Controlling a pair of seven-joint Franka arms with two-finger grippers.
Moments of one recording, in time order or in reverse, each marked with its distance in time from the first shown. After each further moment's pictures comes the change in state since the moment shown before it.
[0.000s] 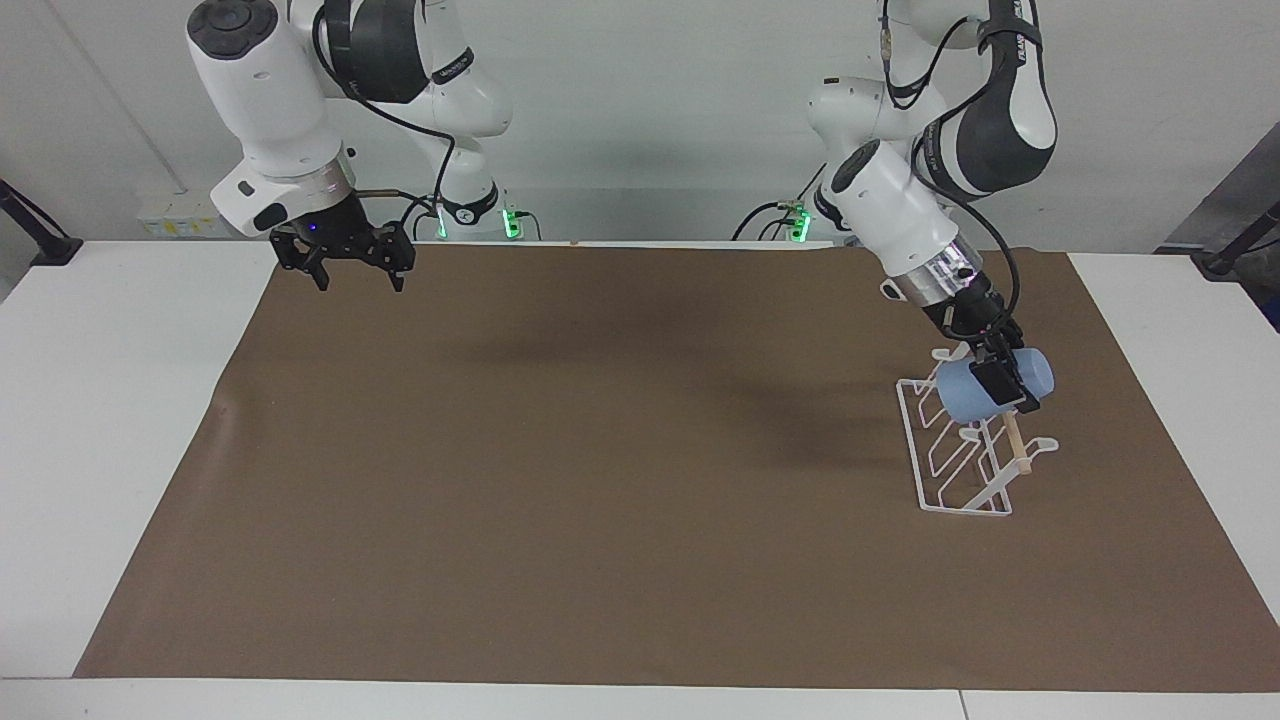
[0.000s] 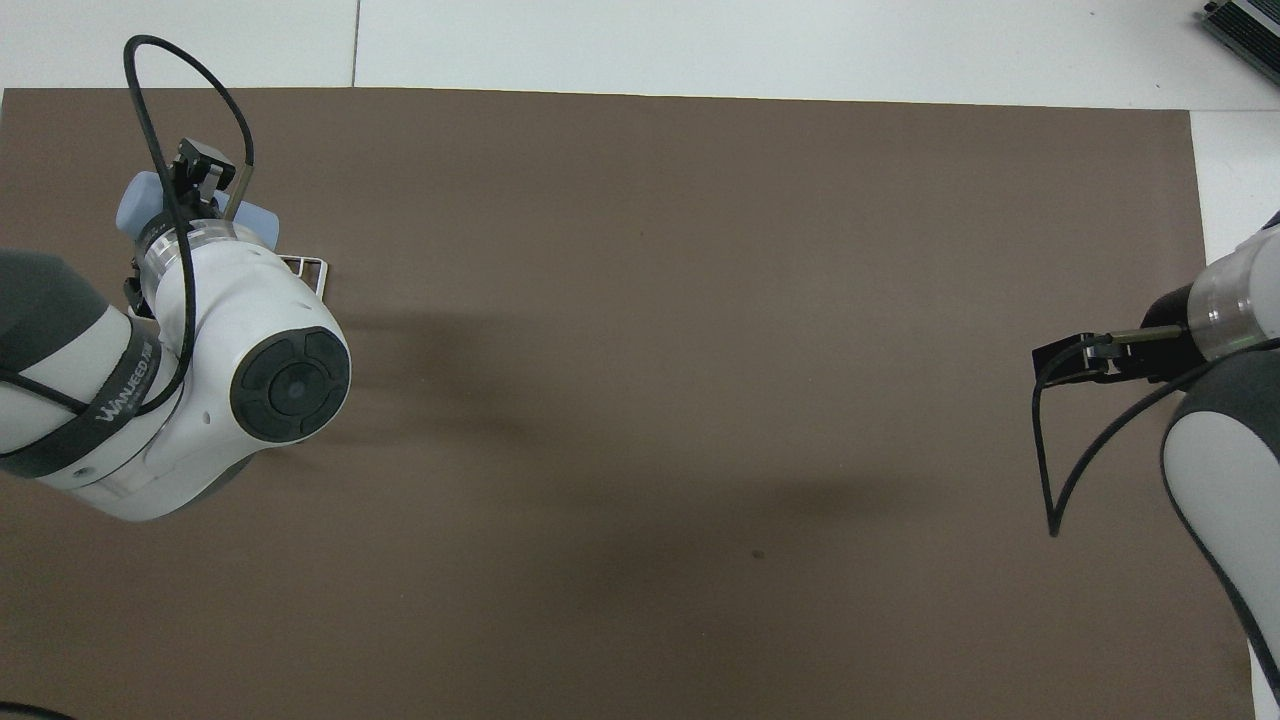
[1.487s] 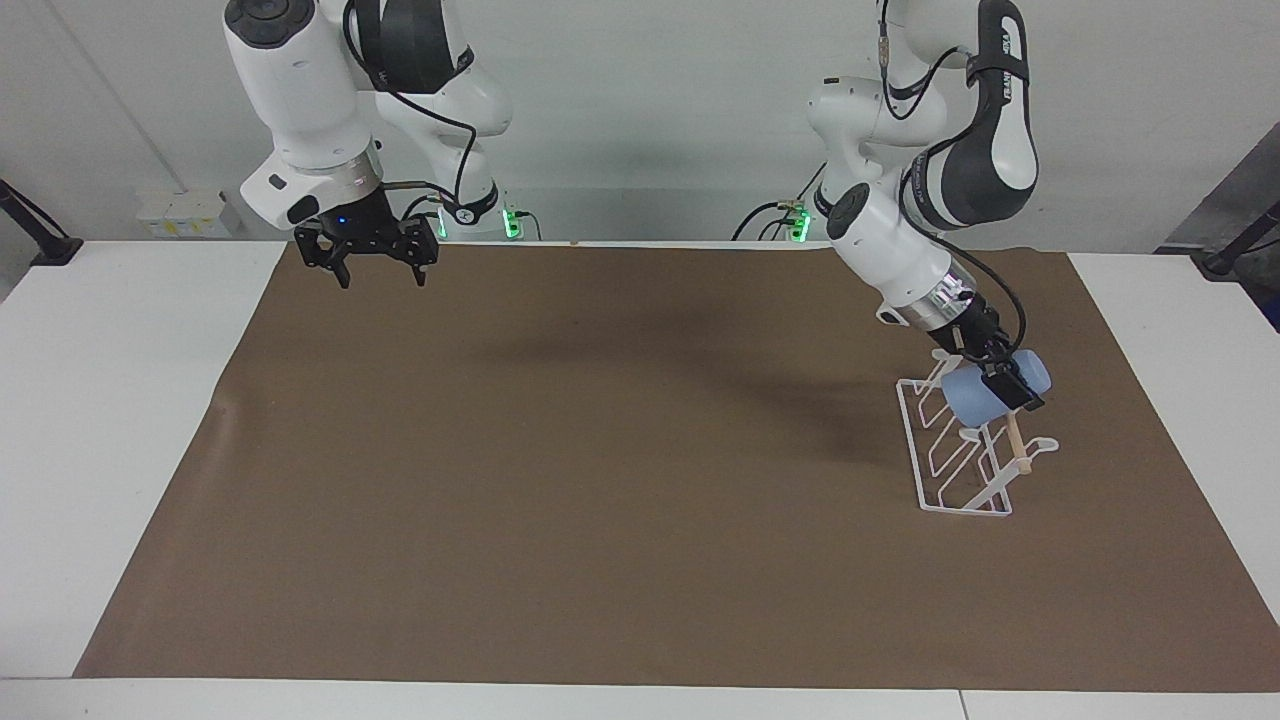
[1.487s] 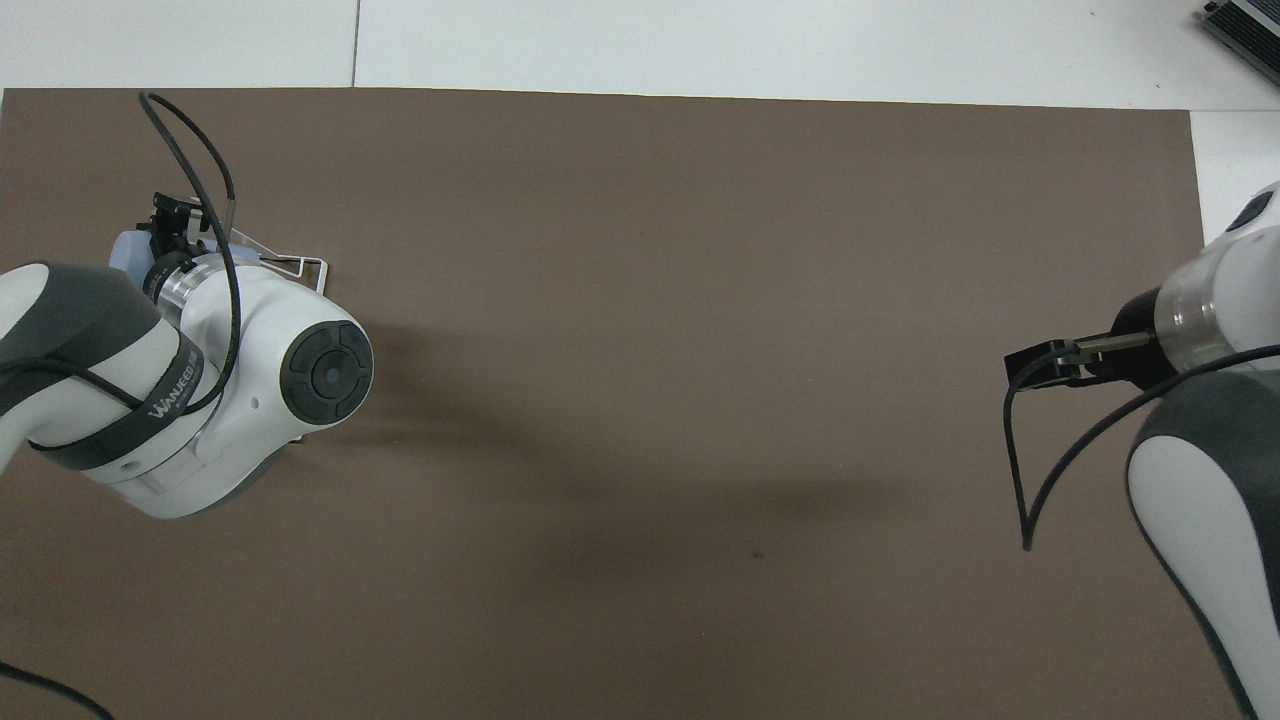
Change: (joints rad) left arm 0.002 0.052 0.002 -0.034 0.019 -0.113 -0.225; right arm 0.009 -0.011 0.026 0.000 0.003 0.001 0.000
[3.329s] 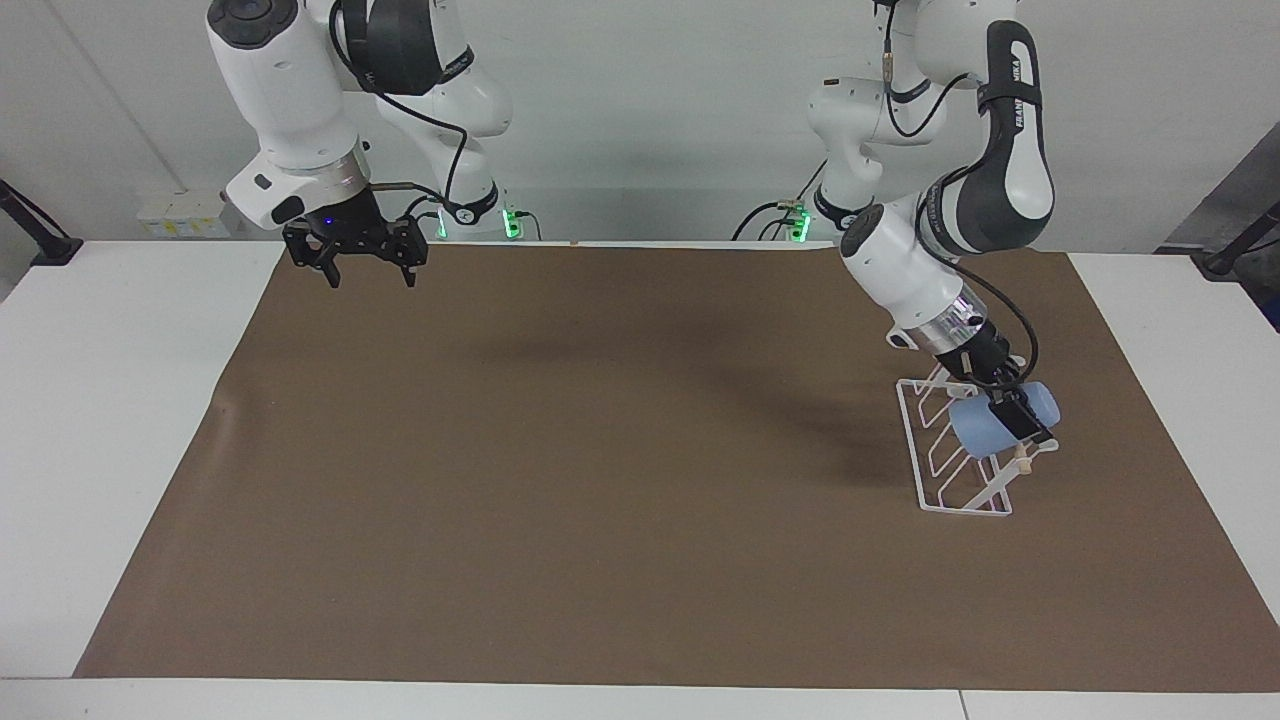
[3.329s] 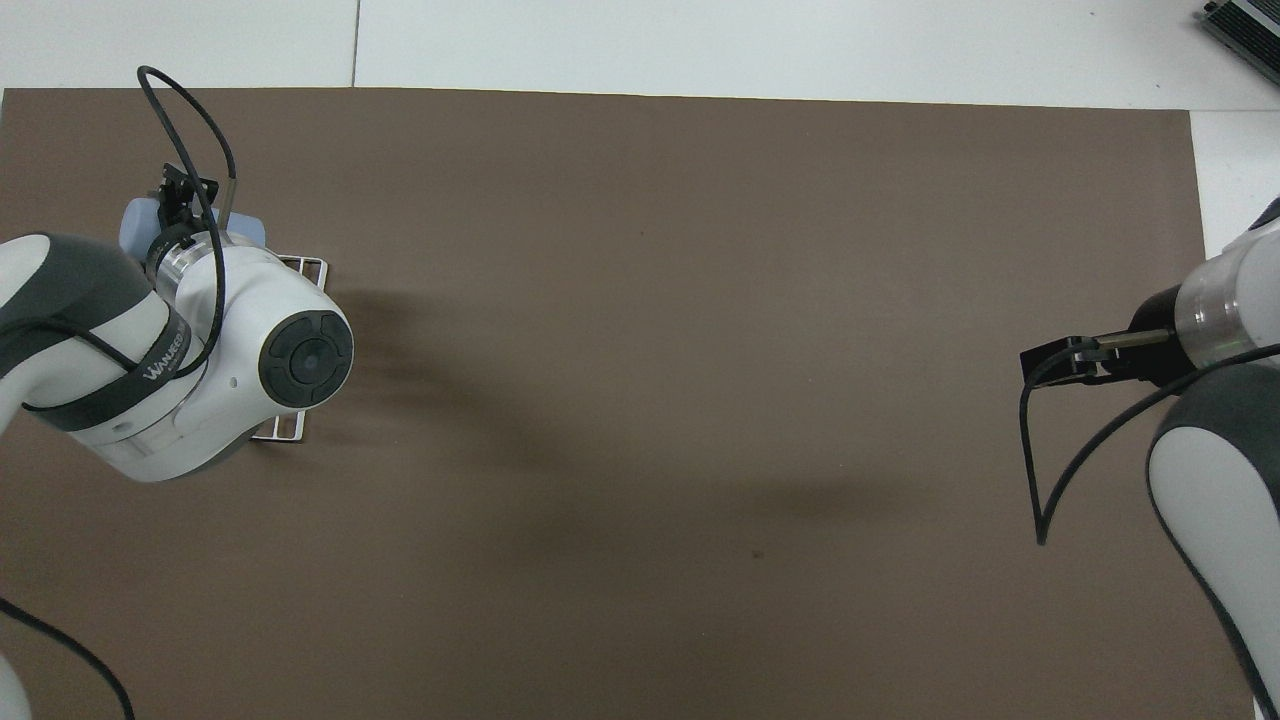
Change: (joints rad) left arm 0.069 0.059 0.004 0.025 0.064 0.164 -0.024; right arm -0.003 0.000 -0.003 0.000 0.000 0.000 0.000
